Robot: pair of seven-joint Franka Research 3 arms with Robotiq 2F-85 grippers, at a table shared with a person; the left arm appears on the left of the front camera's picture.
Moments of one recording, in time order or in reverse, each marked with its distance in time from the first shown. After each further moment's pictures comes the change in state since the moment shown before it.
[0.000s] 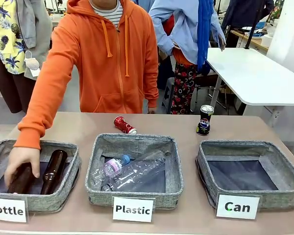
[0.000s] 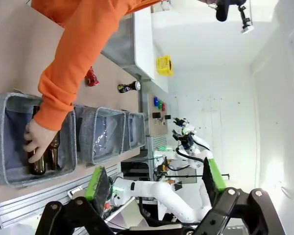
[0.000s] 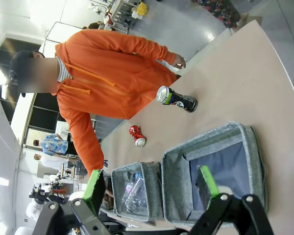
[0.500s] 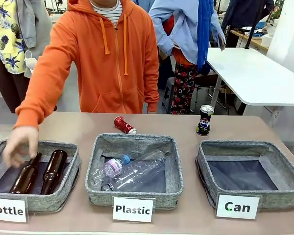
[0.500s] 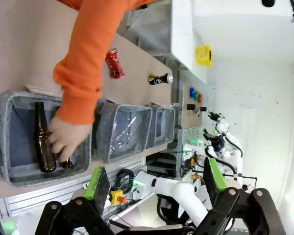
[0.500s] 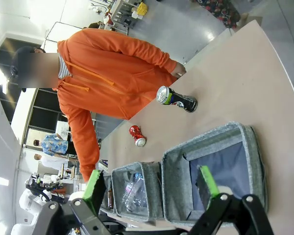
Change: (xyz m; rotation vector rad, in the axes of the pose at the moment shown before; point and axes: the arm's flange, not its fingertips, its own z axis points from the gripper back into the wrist) left arm 0.028 -0.045 -0.083 0.223 0.072 0.012; right arm 0.000 0.000 0.000 0.000 0.000 0.000
